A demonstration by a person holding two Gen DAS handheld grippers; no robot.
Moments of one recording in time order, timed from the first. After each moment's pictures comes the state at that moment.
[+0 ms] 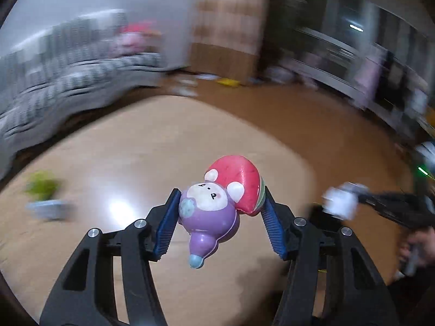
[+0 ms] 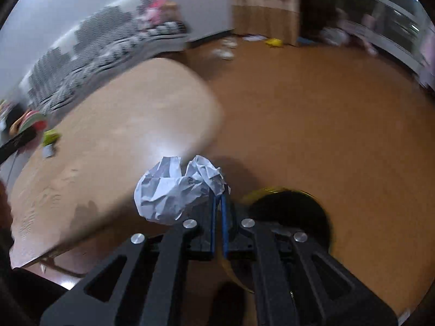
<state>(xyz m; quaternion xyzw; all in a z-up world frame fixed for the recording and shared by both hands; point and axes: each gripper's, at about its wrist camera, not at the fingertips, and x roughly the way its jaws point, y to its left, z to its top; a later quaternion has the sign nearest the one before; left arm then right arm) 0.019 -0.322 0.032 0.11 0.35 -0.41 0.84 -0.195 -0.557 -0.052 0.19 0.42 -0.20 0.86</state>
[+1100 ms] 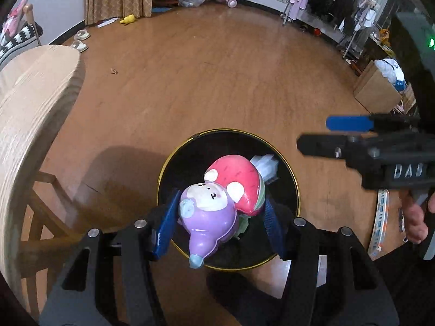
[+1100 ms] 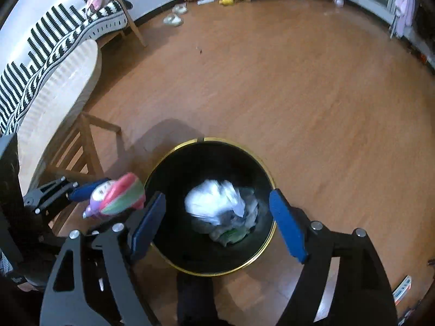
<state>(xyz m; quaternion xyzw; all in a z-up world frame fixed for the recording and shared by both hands) -0.092 -0.552 -0.138 0.23 0.45 -0.53 0.68 -0.255 -0.658 -0.123 0.25 0.49 -0.24 0.80</state>
